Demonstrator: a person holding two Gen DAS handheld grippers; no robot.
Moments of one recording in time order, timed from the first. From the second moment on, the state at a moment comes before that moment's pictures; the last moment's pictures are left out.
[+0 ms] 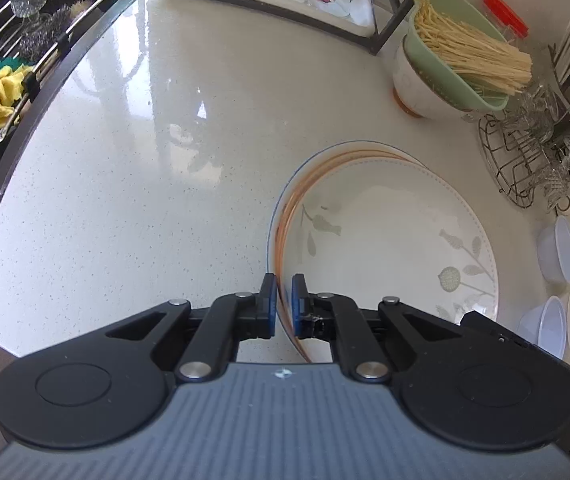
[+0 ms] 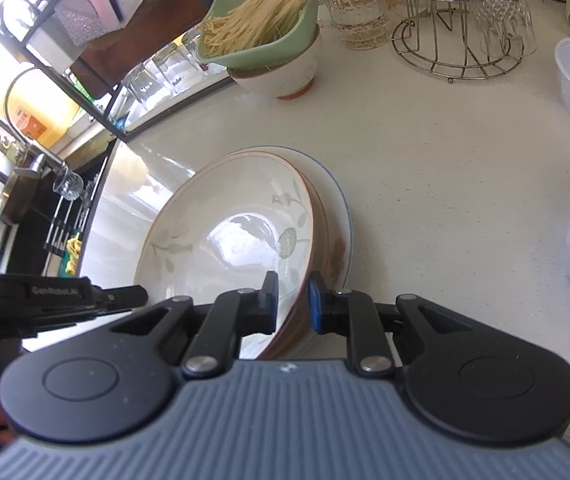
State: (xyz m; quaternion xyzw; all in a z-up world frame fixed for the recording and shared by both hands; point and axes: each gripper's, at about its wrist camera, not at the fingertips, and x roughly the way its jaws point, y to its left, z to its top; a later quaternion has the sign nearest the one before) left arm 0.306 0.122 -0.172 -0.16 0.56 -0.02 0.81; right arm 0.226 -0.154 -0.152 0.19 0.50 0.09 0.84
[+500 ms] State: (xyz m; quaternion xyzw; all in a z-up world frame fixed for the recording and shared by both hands) left arm 0.286 0.121 -0.144 -0.16 0.54 -0.03 0.83; right arm 0.218 -0.151 -0.142 0.17 0.48 0.09 0.86
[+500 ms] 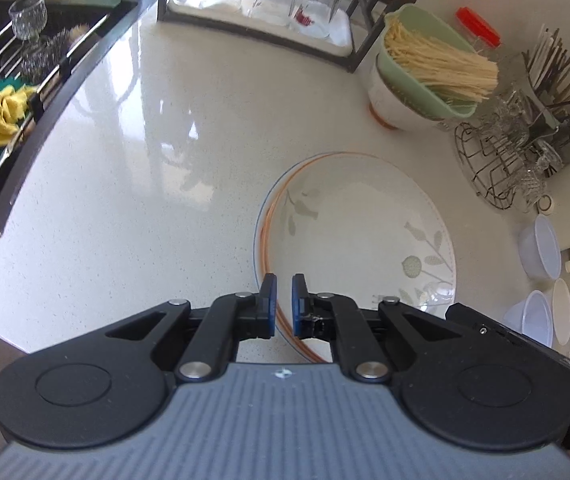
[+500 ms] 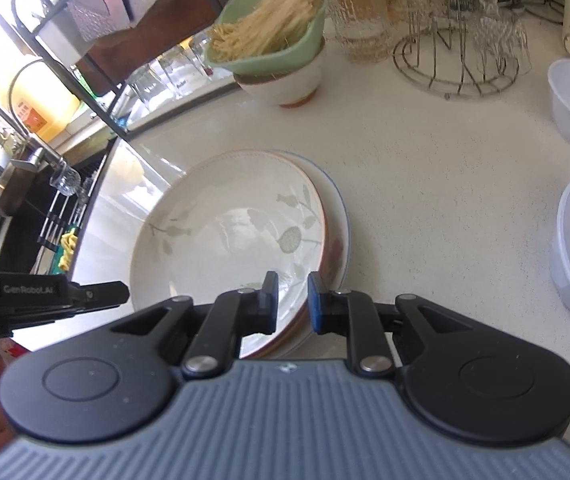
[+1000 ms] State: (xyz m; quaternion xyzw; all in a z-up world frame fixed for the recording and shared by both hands) left arm 0.287 0.119 -0.052 -0.12 0.46 -0.09 0.87; right arm 0.209 -0.143 -0.056 0.14 0.38 0.12 0.91
